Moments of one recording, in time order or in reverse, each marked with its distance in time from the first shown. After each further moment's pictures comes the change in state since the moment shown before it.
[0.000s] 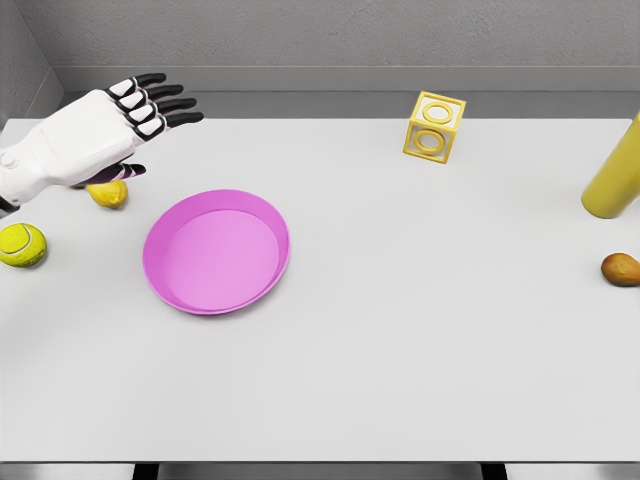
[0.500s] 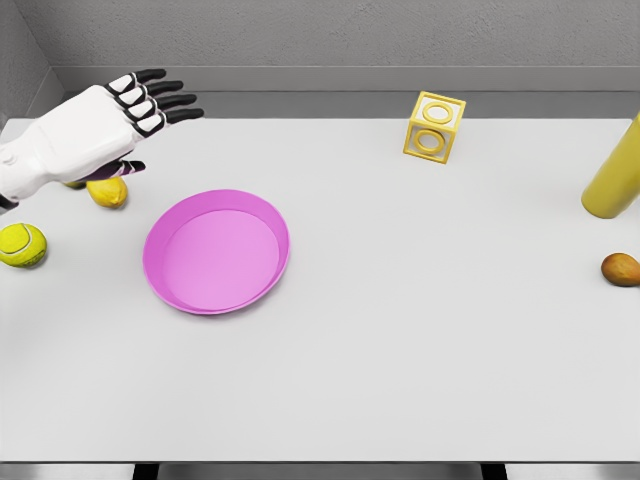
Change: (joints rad) left arm -0.006 0.001 0.004 -0.005 0.003 0.000 -0.008; right arm -0.002 0.000 0.027 -0.001 0.001 0.000 0.001
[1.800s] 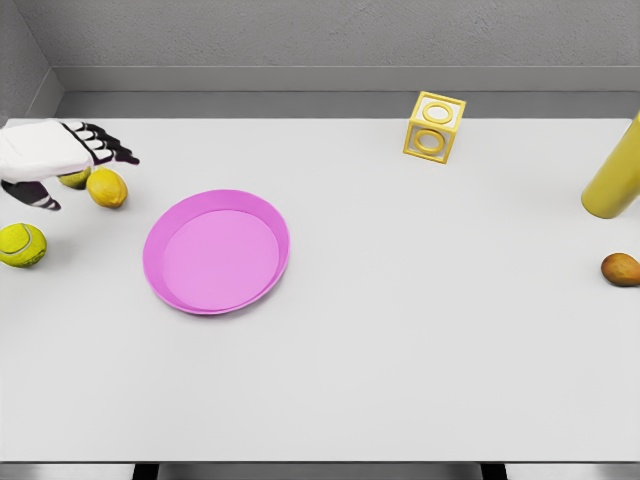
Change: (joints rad) left arm -0.124 0.043 0.021 0.129 0.217 -0.003 -0.777; right arm 0.000 0.000 0.000 0.001 0.000 0.000 0.000
